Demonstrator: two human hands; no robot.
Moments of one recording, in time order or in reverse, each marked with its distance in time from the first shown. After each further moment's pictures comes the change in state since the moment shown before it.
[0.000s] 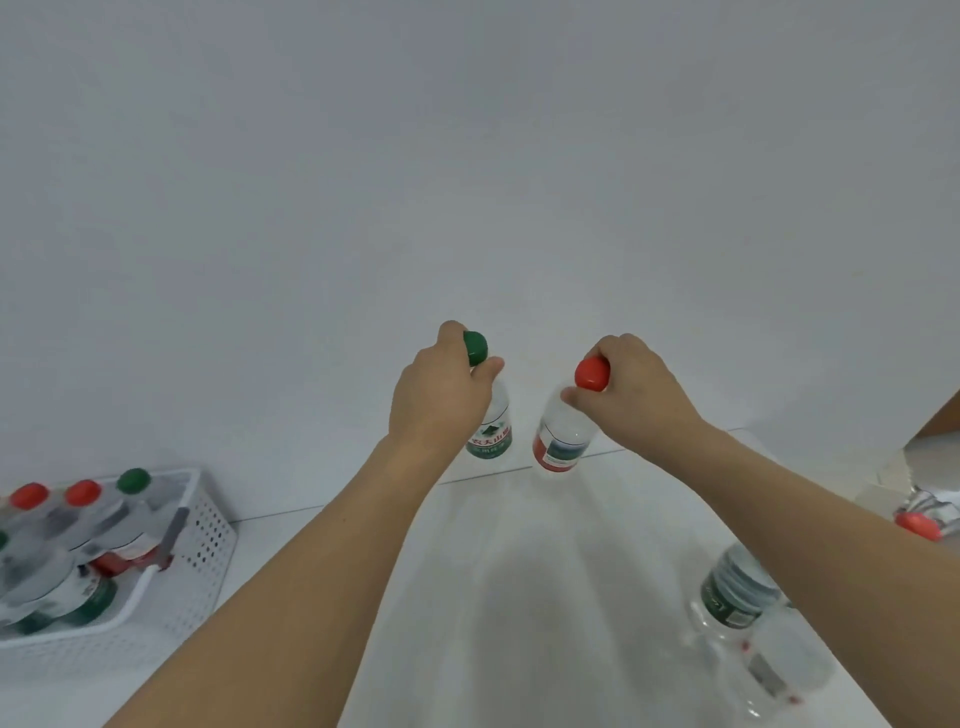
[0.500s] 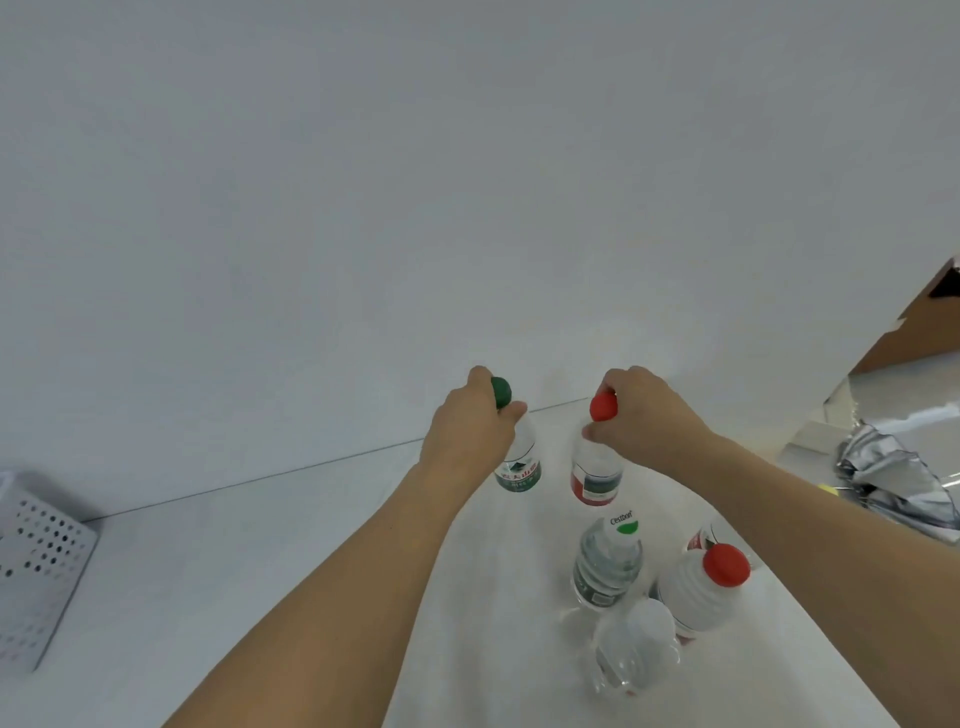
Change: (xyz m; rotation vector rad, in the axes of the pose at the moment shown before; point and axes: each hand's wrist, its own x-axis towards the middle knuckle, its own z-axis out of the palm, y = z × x) left_hand -0.027 0.087 0.208 0.008 -0.372 -0.139; right_hand 0.002 0.217 -0.040 -0.166 -0.240 0.207
